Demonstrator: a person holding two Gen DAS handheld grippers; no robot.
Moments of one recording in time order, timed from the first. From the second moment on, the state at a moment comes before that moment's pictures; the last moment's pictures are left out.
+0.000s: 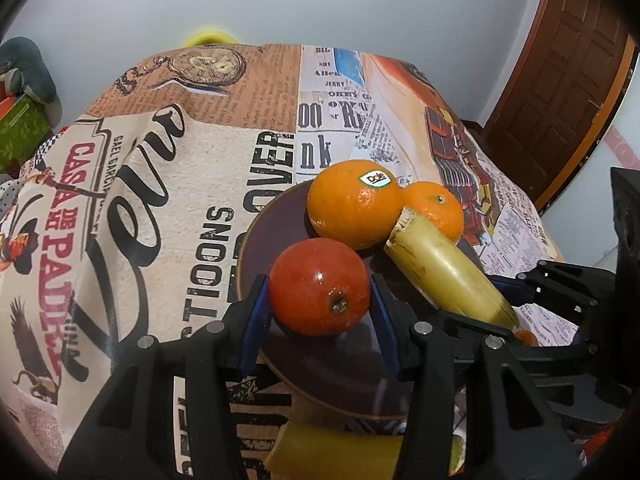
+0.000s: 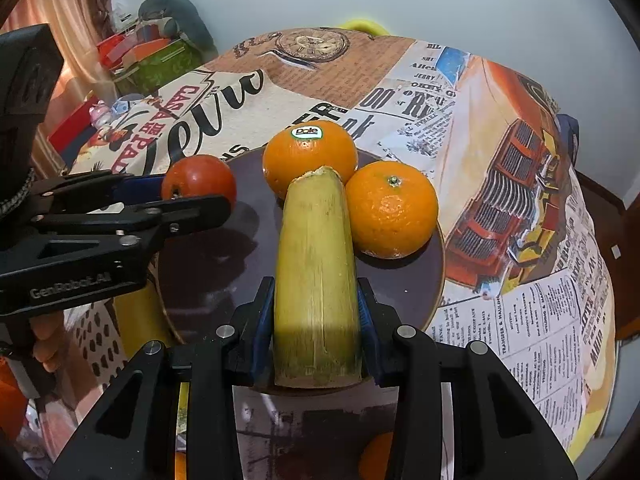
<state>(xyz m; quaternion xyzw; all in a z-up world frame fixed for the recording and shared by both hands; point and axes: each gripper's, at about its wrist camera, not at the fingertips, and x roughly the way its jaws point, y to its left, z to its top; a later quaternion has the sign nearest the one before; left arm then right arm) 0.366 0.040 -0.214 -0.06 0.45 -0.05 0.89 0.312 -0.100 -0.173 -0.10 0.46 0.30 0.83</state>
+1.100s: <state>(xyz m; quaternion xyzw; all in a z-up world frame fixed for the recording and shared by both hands) 0.303 0.032 -0.173 -0.04 0.43 -0.04 0.90 0.270 -0.142 -0.125 -0.08 0.41 0.27 0.87</state>
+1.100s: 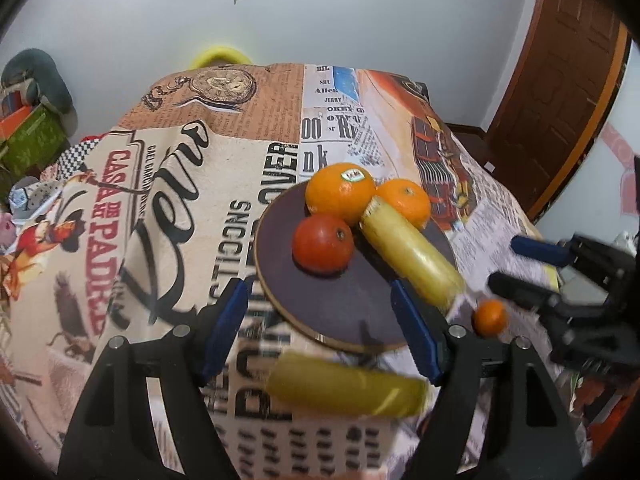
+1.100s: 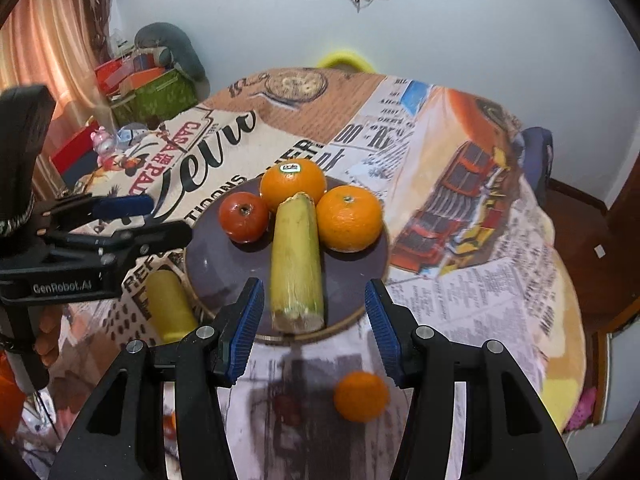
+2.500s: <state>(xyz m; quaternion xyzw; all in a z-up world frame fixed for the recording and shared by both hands) 0.219 0.064 -0.232 -0.04 0.50 0.04 0.87 0.258 -0.180 -0.197 -0.04 0.48 0.22 0.85</state>
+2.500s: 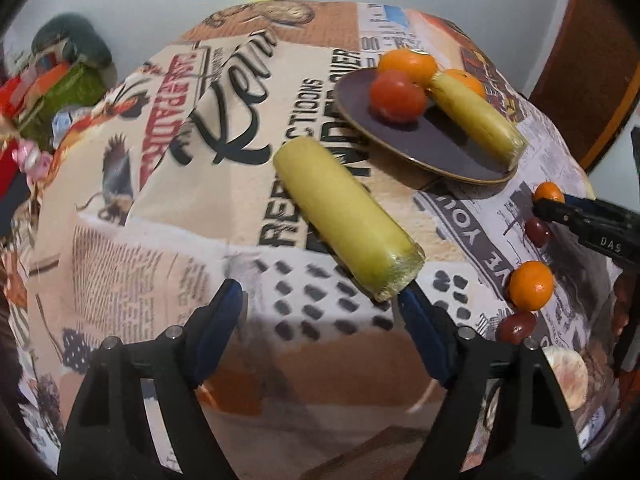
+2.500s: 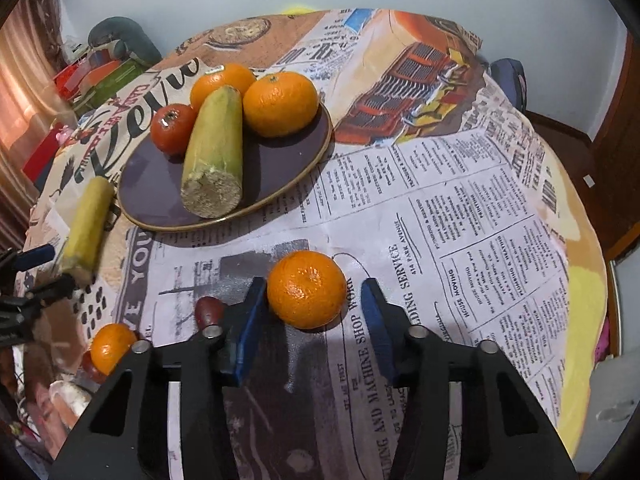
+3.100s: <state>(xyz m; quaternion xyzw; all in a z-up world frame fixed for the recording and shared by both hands) 0.284 0.065 -0.225 -0.08 0.48 0.04 0.87 0.241 -0.195 -0.169 -0.03 0.44 0.22 0.87</state>
